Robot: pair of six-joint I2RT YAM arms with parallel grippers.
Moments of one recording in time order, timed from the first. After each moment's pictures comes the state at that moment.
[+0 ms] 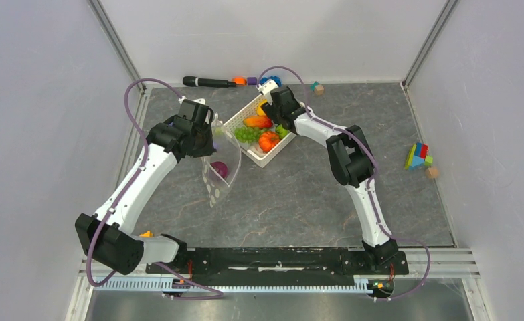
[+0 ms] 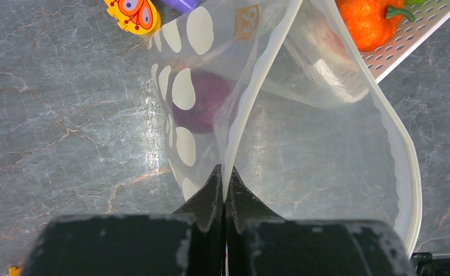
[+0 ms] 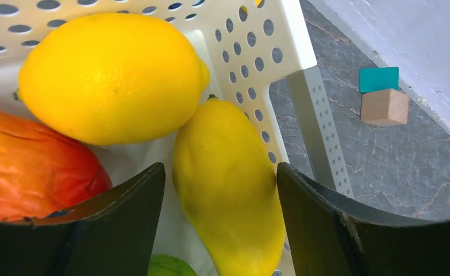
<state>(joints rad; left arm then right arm) -0.39 1.31 1.31 -0.95 -0.16 -0.45 0.53 2.37 1.87 -0.10 0.33 -0.32</state>
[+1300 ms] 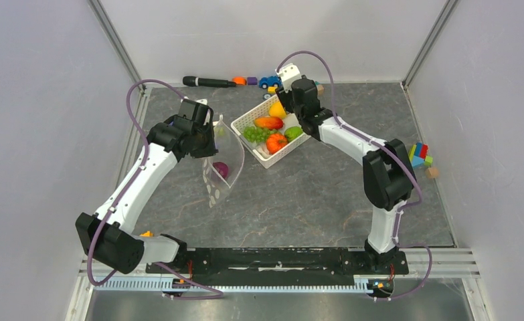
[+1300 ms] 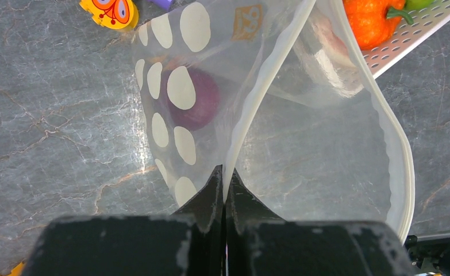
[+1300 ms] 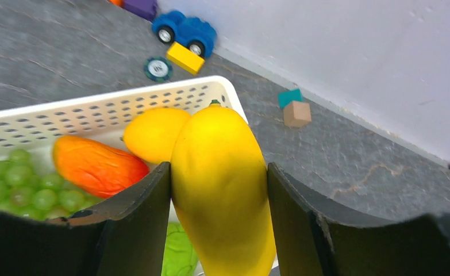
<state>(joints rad) -0.39 1.31 1.31 -0.95 -0.10 -0.45 0.52 1.94 1.50 0.09 0.35 -0.25</state>
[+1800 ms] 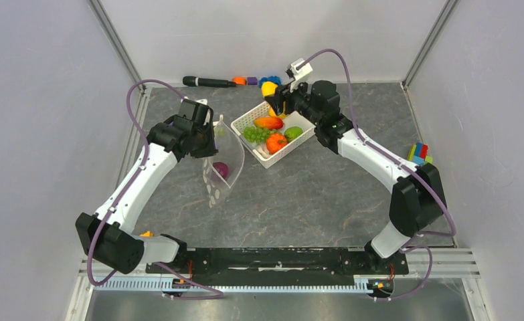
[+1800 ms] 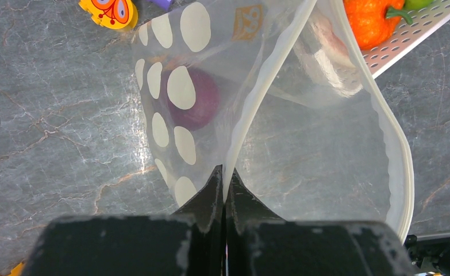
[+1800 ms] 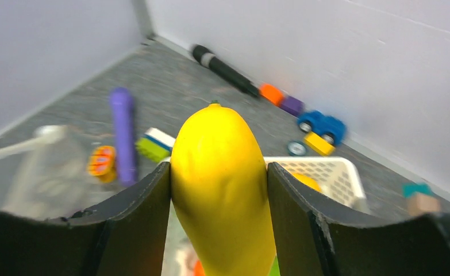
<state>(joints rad) -0.39 1.31 1.31 -0.94 -0.09 -0.45 0.53 1.65 1.32 0.26 -0.11 -0.02</state>
